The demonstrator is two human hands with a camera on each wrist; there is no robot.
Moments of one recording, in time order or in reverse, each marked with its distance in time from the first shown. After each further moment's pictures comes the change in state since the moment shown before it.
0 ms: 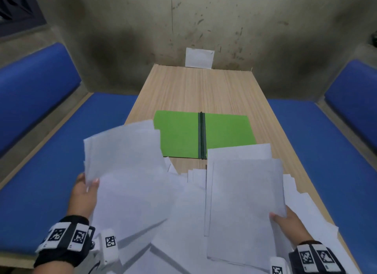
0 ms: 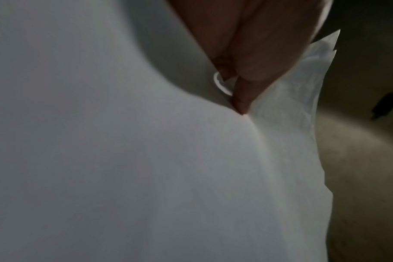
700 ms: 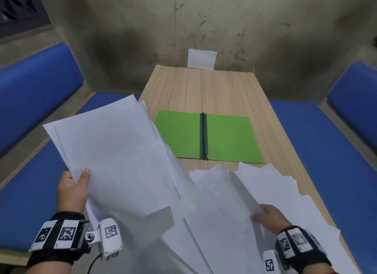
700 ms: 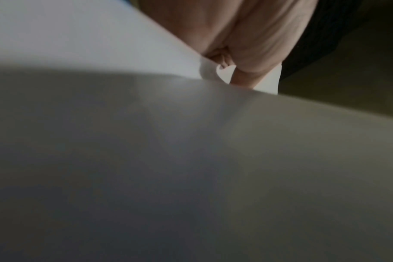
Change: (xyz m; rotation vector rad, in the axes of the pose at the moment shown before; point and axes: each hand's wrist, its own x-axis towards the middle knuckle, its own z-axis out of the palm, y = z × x) left_hand -0.008 0.029 -0.014 -0.272 0.144 -0.010; right_hand 0.021 -0.013 0.027 -0.487 -0.236 -0.144
